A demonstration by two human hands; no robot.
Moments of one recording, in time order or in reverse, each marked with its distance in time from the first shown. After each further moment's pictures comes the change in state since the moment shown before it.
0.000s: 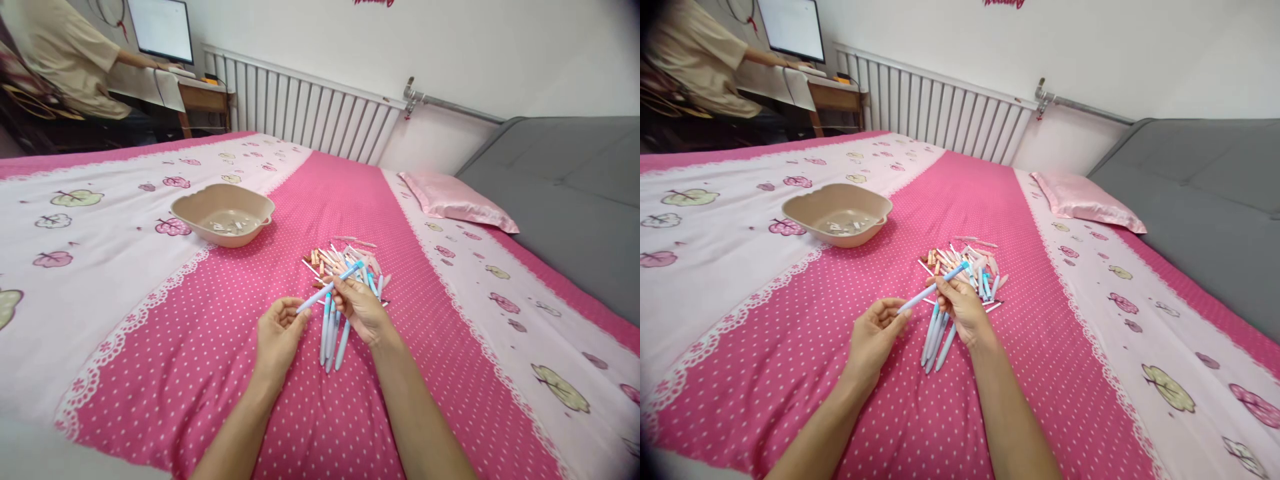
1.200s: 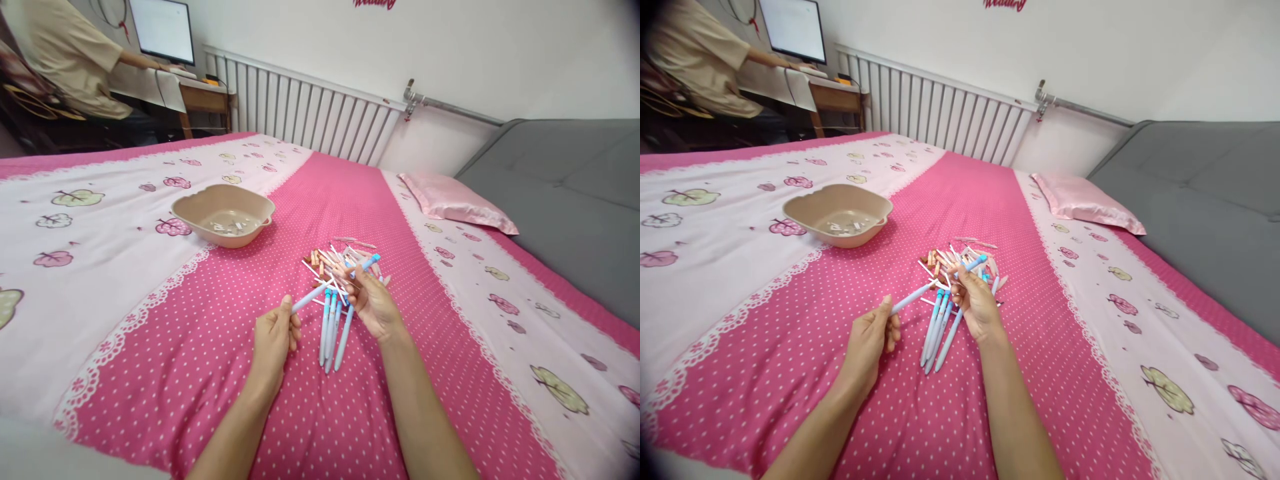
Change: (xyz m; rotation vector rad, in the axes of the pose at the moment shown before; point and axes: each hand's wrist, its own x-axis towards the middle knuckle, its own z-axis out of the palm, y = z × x) left_hand -0.005 0.009 -0.002 0.013 0.047 -0.141; right_hand 0.000 -0.013 -0.012 0.112 0.063 -0.122
